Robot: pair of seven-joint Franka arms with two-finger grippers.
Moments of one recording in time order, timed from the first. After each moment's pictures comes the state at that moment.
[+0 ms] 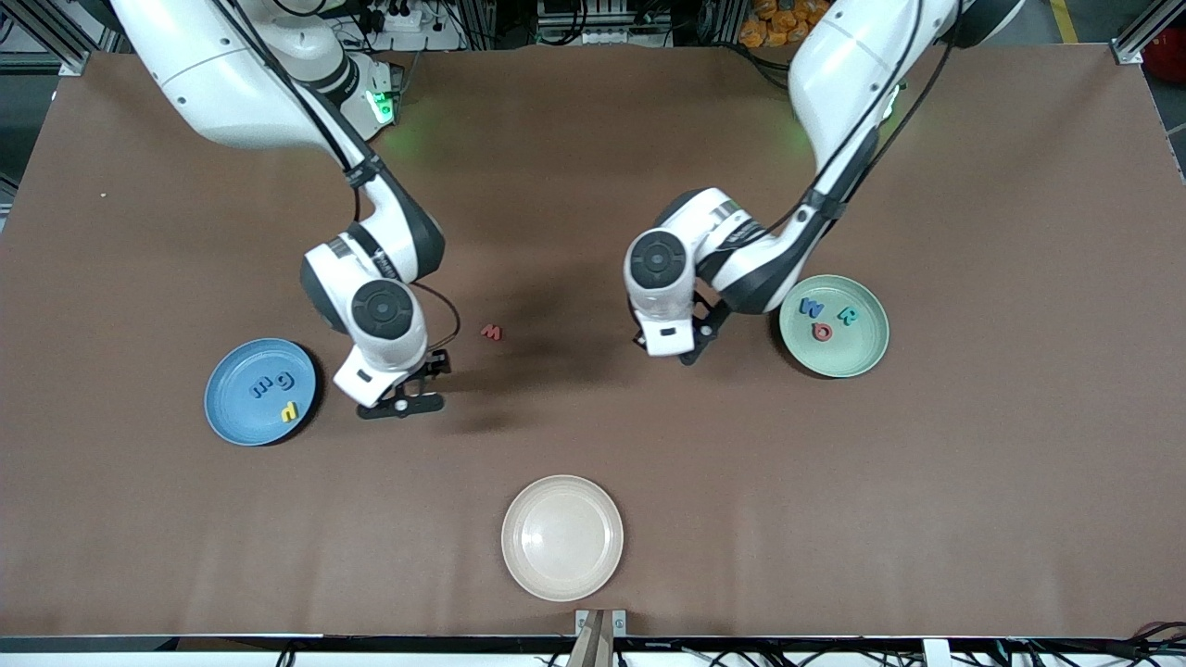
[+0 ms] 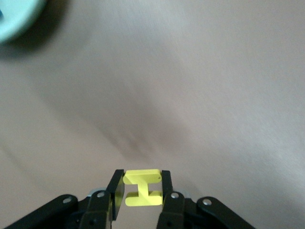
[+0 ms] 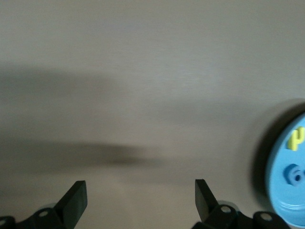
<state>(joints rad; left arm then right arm) -0.40 0.63 -0.33 -1.67 0.23 2.08 -1.65 0.14 0.58 0.34 -1.74 -0.46 2.12 0.51</state>
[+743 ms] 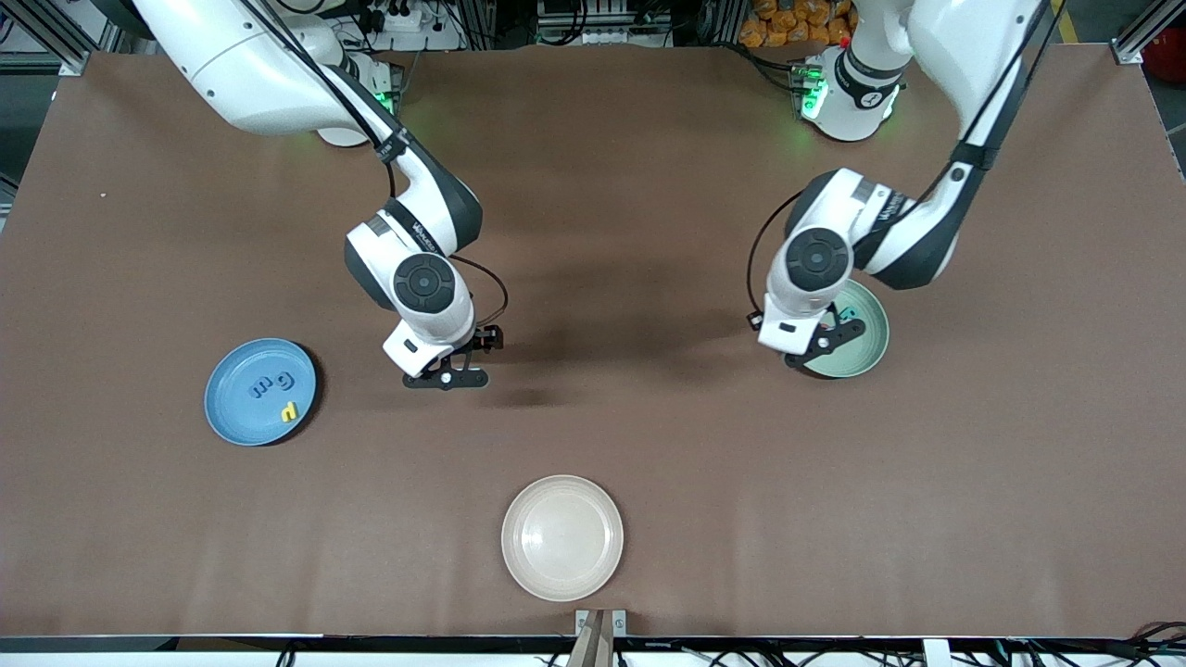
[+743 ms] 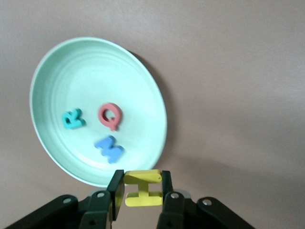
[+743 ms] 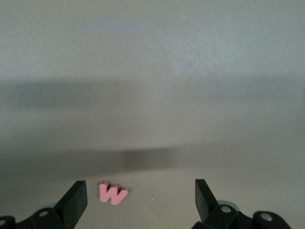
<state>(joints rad) -0.11 0.35 -0.33 -2.02 0.23 2.09 -0.92 0.14 0.58 0.42 -1.76 -0.31 2.14 0.76</state>
